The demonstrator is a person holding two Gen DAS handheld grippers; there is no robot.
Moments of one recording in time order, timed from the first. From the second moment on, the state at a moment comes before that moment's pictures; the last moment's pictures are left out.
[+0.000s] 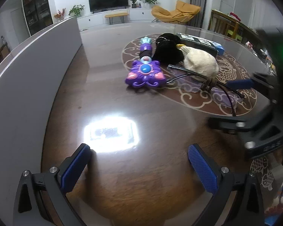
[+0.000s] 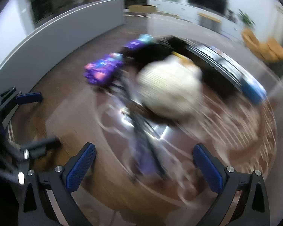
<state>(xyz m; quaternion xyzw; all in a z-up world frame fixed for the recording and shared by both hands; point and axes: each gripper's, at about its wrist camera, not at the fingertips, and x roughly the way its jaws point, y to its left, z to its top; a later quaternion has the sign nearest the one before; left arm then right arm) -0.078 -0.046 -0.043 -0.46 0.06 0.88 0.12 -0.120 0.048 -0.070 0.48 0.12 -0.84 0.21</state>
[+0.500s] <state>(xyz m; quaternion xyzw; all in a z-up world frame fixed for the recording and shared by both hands) -0.090 -0.041 -0.042 -0.47 0.04 0.88 0.08 -0.074 0.097 -0.056 0.43 0.07 -0.88 0.18</state>
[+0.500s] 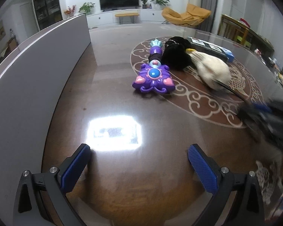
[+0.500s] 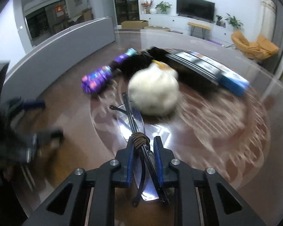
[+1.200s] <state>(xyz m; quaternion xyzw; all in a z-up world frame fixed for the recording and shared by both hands) -0.191 0.002 -0.035 -0.44 0.06 0.89 0.11 -0.059 0.132 -0.063 0.42 0.06 -0.89 0.15</state>
